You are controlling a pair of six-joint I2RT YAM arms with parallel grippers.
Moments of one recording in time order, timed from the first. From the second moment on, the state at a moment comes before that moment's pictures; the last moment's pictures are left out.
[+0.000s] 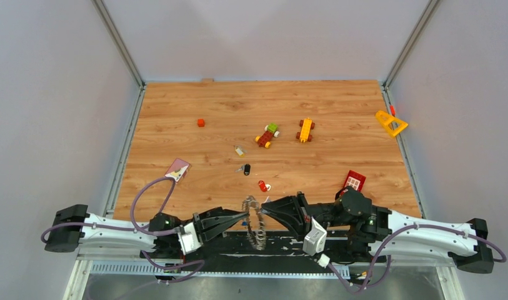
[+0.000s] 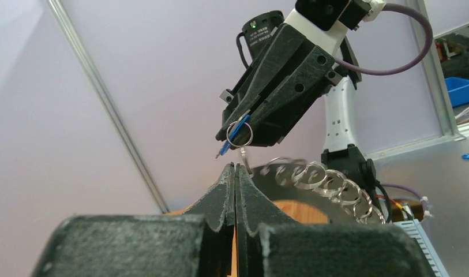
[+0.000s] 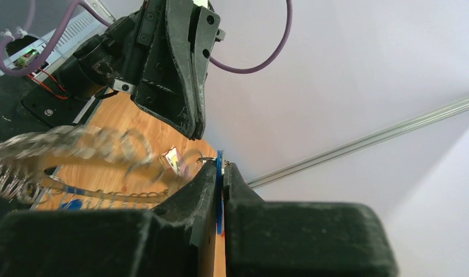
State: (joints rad) left arm -1.51 0.60 0.03 1.18 0.02 0.49; right arm 1.35 0.61 0.52 0.22 -0.33 -1.01
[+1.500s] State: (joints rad) left arm -1.51 0.58 0.29 0.65 -0.05 0.15; right arm 1.35 0.58 0.53 0.15 -0.29 -1.06
